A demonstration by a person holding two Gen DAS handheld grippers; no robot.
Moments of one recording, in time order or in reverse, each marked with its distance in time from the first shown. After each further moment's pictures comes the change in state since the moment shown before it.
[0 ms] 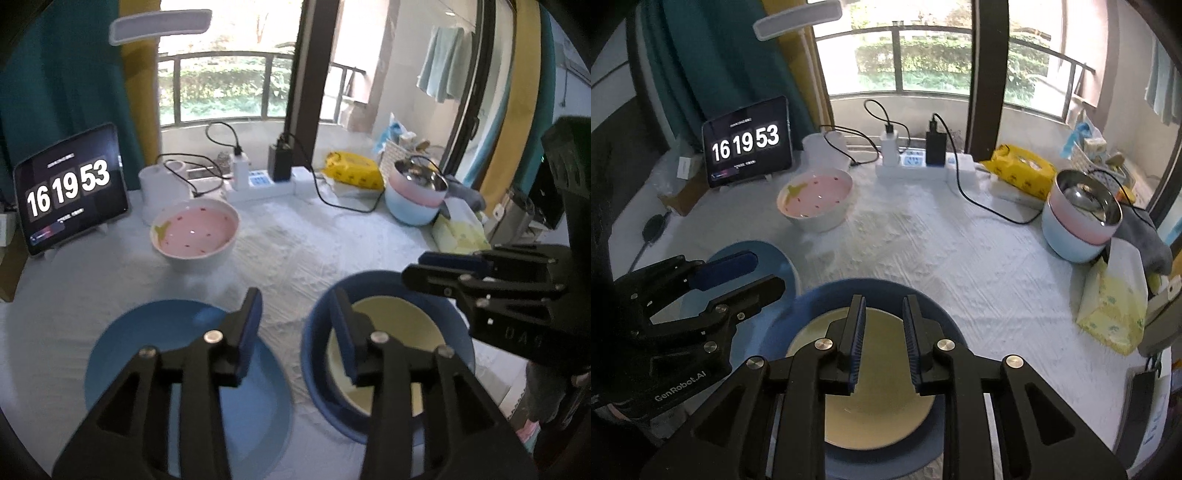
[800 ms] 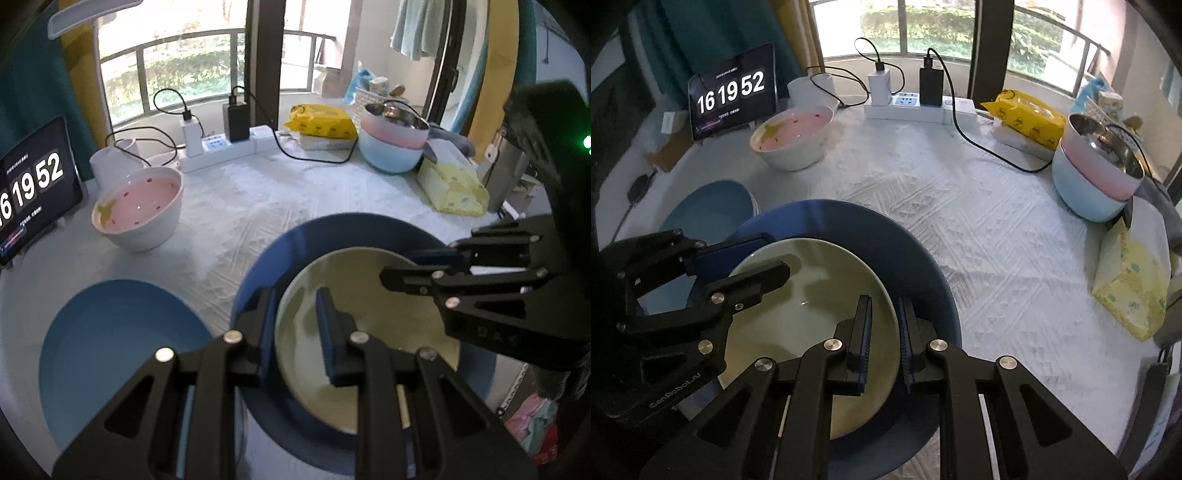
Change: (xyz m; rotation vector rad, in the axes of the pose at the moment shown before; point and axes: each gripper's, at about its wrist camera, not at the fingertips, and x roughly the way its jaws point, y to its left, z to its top) left arm 0.051 -0.042 -0.027 0.113 0.118 -0.048; right arm 0.049 -0.034 -0.040 0.004 0.153 0.005
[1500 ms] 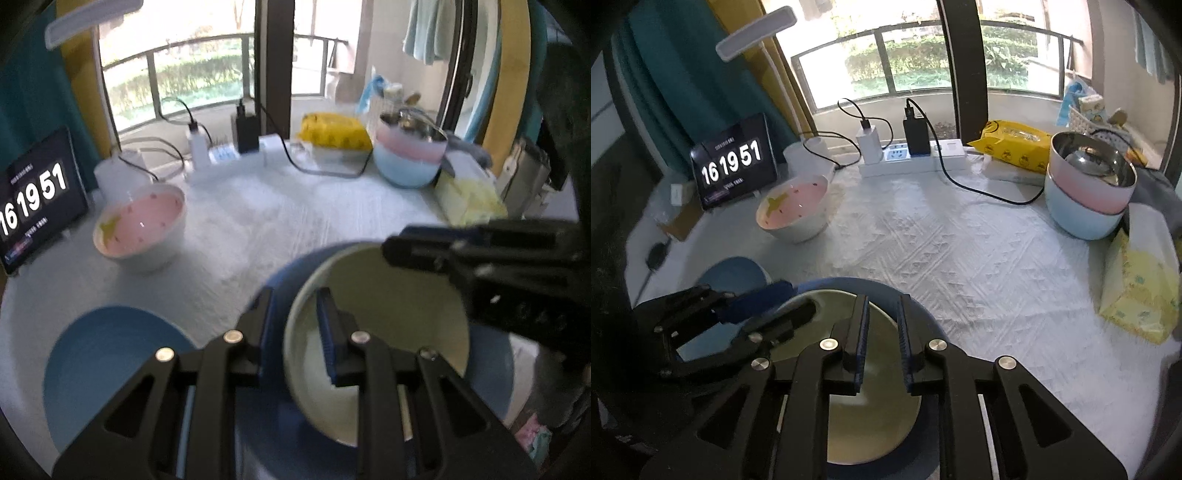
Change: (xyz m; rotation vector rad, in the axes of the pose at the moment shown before) left arm 0.020 -0.005 0.018 0.002 -0.009 0.057; right arm -0.016 -0.017 0.022 0.099 -0.162 0.071
